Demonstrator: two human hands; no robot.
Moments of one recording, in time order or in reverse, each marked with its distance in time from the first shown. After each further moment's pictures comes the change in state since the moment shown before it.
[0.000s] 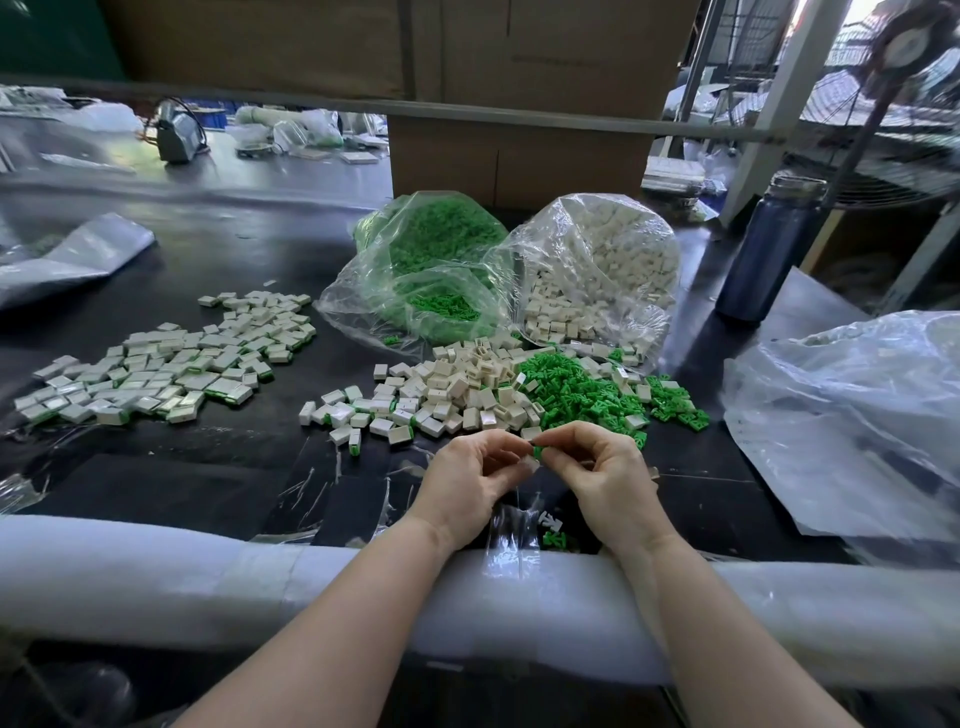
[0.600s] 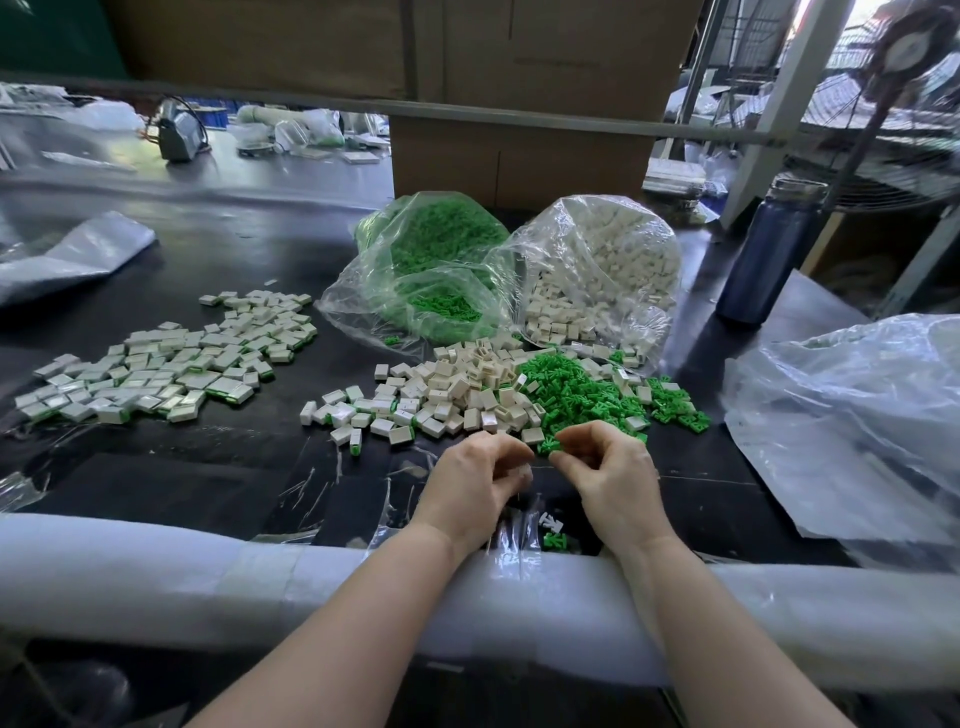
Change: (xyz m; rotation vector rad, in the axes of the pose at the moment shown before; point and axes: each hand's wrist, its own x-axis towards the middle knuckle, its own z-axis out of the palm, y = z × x) left_hand -0.002 0.002 0.004 0.368 0.073 0.113; right_hand 0.003 0.012 -0.002 -0.215 0.143 0.063
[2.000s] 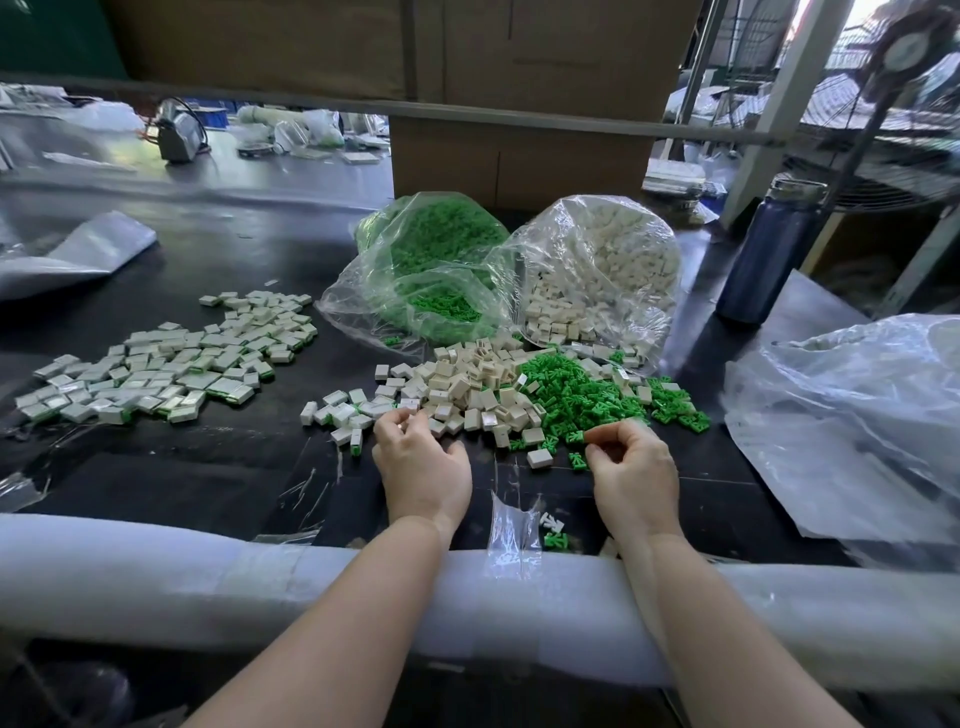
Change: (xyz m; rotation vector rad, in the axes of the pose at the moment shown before) left_hand 0.007 -0.009 -0.010 0.063 0.391 -0.457; right_hand 0.003 0.001 -0.005 -0.120 0.182 0.139
